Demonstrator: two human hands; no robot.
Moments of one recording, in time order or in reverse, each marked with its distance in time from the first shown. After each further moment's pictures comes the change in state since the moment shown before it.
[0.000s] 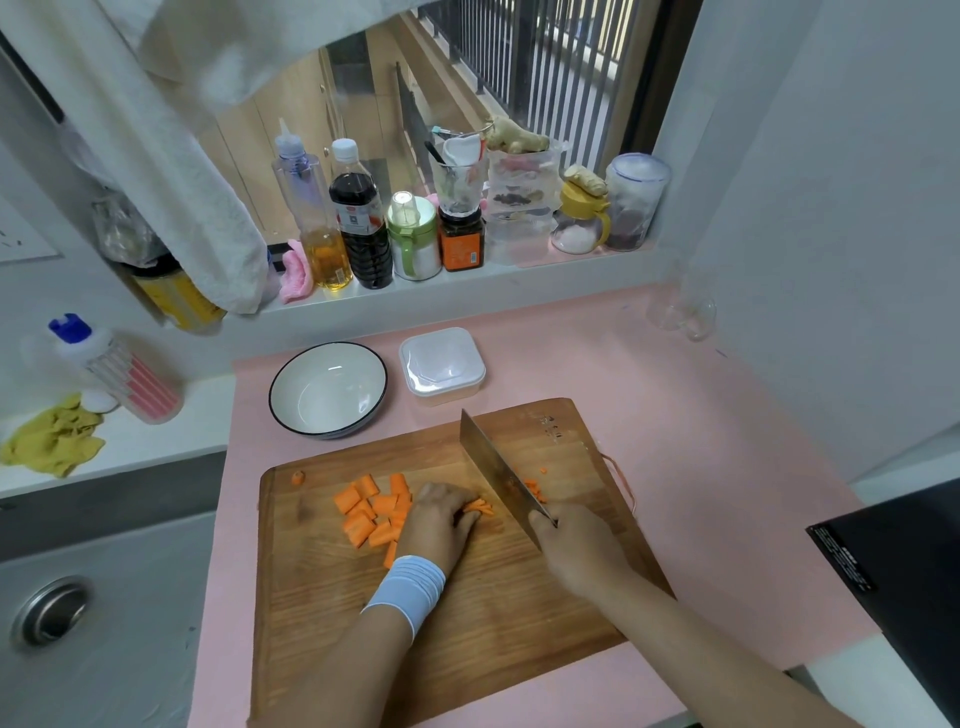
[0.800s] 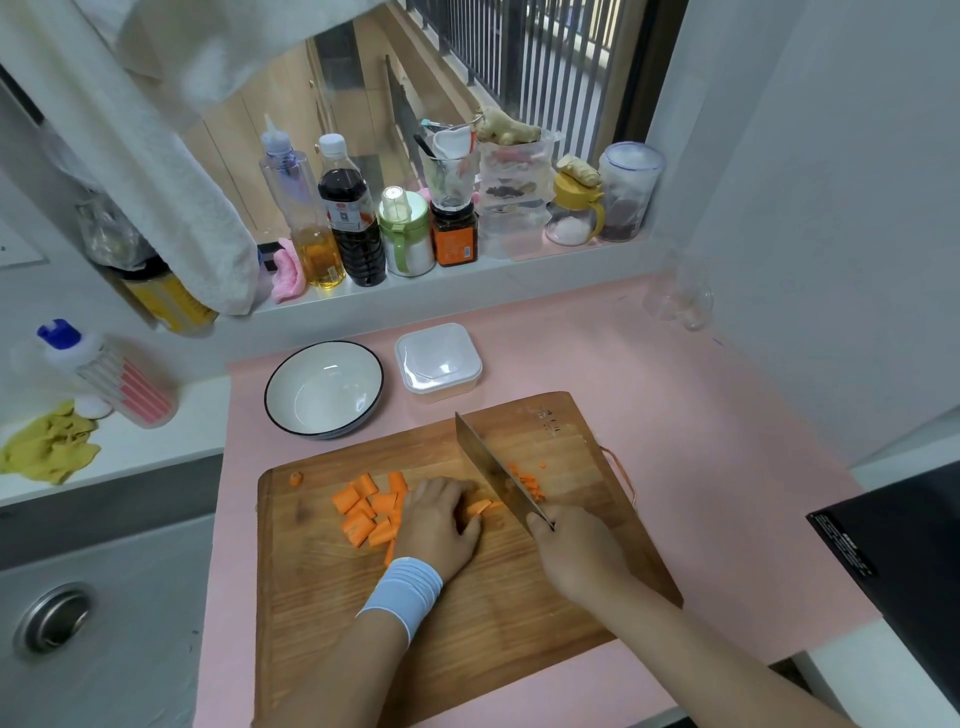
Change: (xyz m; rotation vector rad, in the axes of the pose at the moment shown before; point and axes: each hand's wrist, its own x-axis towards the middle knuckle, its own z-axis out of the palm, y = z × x) left_hand -0.004 -0.003 0.001 0.103 -0.006 0.039; right_hand -0.008 0.000 0.006 -0.050 0.049 0.006
